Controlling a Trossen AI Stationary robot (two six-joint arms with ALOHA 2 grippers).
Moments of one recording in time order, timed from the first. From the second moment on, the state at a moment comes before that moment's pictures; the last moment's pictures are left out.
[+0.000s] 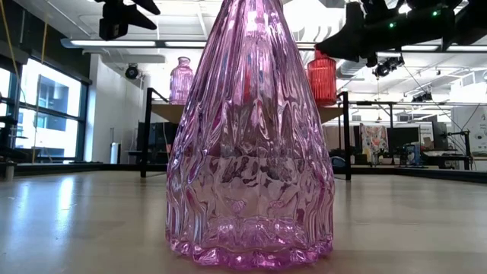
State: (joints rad) left arm 0.09 0.89 0.98 -0.69 -0.01 -0.64; right arm -0.17 0.90 0.39 0.59 0.44 -0.02
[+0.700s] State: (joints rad) left arm 0.09 0.89 0.98 -0.69 -0.01 -0.64; right arm -0.18 1.02 0.39 0.70 0.49 -0.02
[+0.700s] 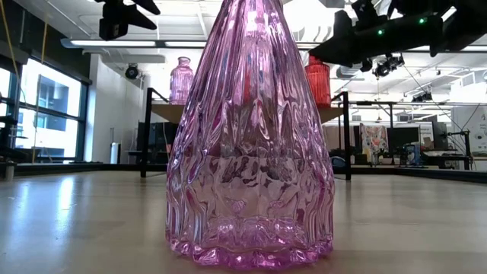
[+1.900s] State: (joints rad) left arm 0.09 0.89 0.98 -0.69 -0.01 -0.64; right arm -0.23 1.02 0.39 0.70 0.45 0.02
